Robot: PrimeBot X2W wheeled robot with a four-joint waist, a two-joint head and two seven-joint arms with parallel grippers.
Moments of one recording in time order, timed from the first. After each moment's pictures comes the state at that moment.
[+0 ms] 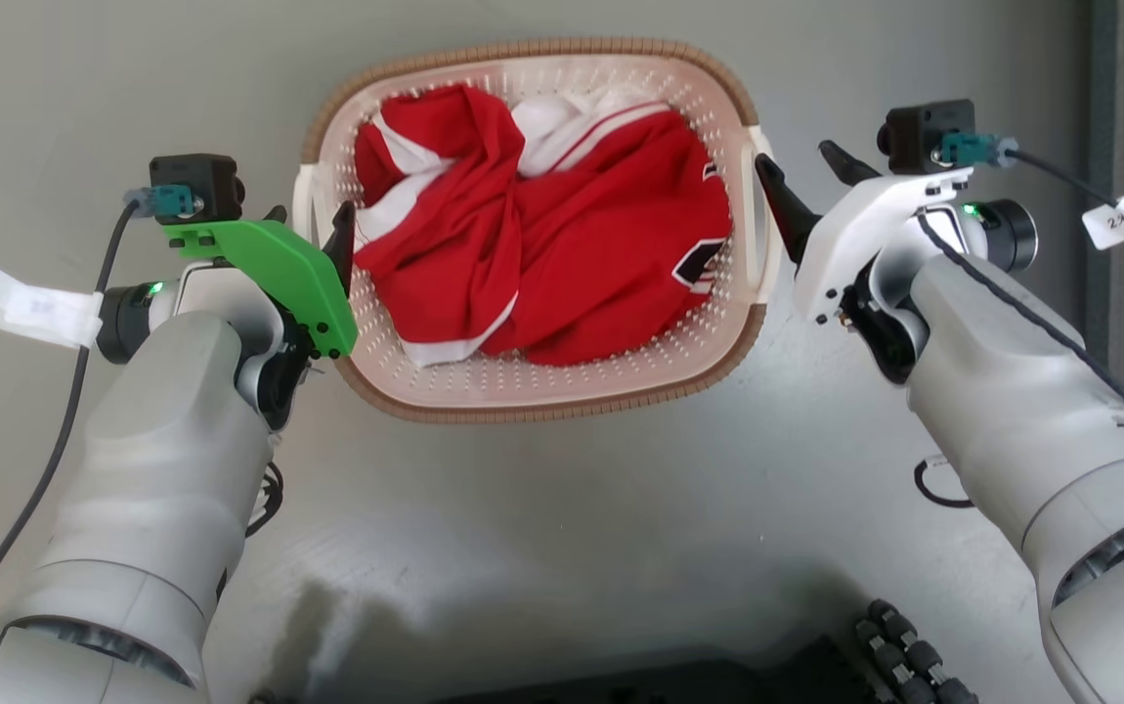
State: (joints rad) left arm -0.96 0.03 -0.61 1.16 -0.79 -0.12 -0.06; right arm -0.97 -0.08 0.73 1.19 0.68 0.12 -0.20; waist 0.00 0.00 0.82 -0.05
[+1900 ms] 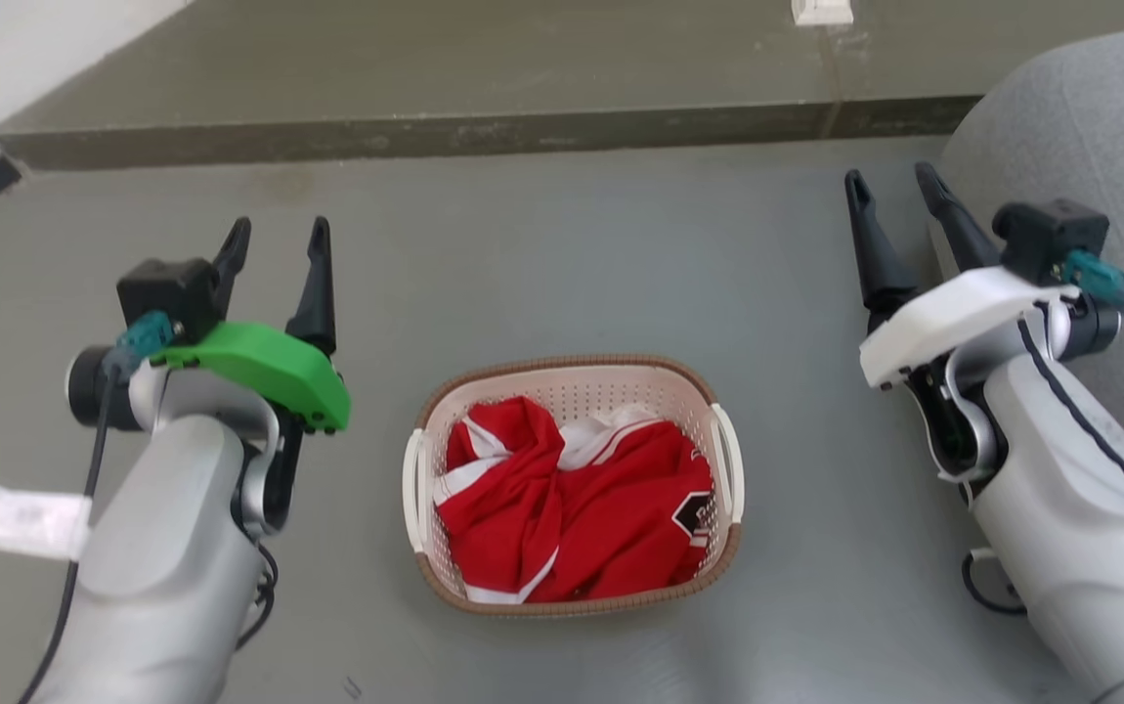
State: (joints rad) left arm -0.60 0.15 -0.47 0.58 -0.59 0.05 -0.25; right arm -0.54 -0.22 0.42 0.52 0.52 -0.02 -0.25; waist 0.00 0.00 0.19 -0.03
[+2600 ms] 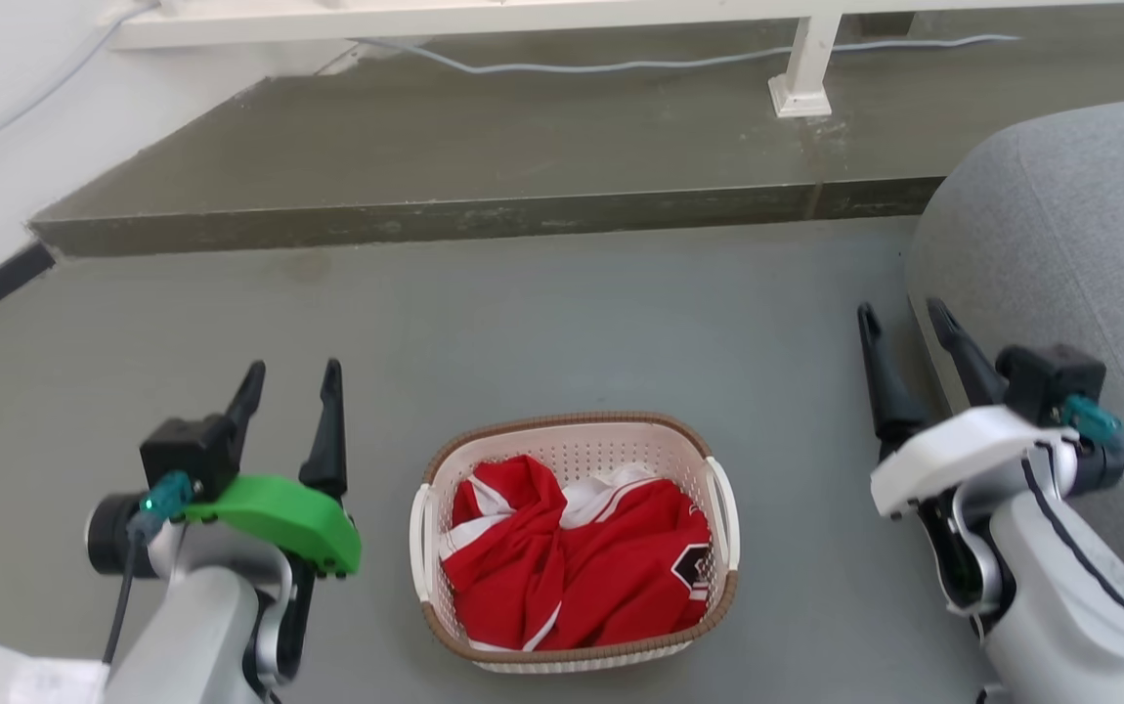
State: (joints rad) left arm -0.30 0.18 -0.44 0.36 -0.55 0.10 -0.25; right arm -0.26 -0.23 0.37 0.36 0.47 -0.07 -0.25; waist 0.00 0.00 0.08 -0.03
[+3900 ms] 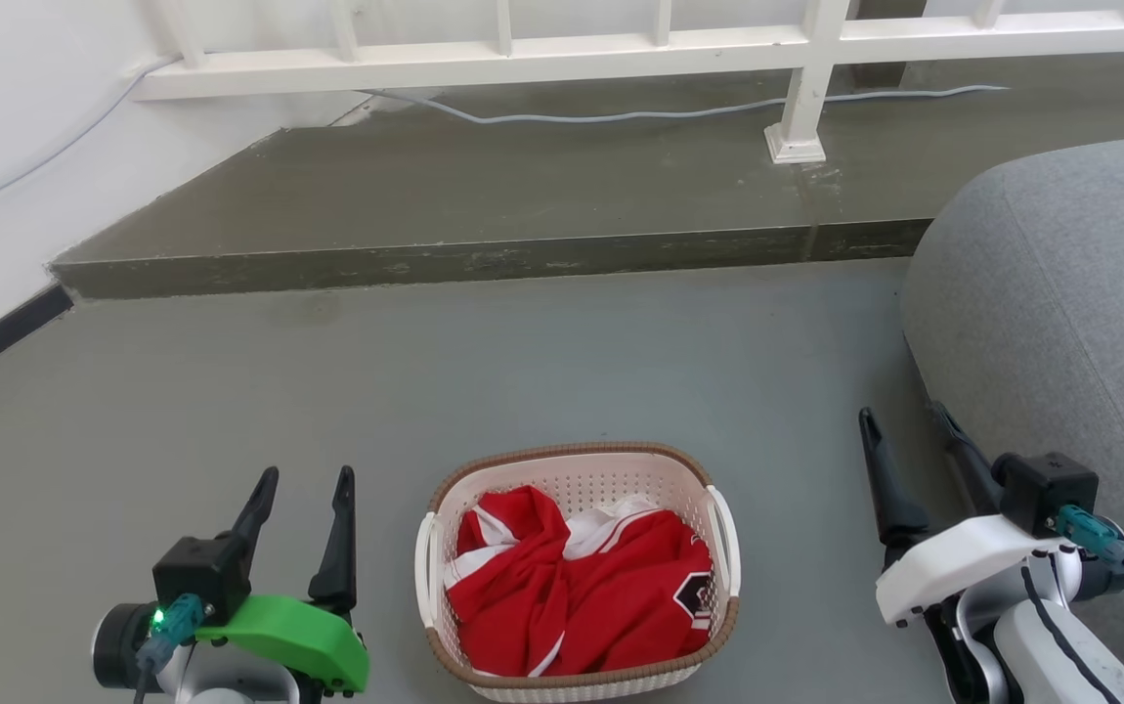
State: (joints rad) left arm -0.05 0.19 -0.40 0.18 -0.48 0.12 -0.24; right arm -0.05 -0.23 0.36 0.24 0.41 -0.11 -0.25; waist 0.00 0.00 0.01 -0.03
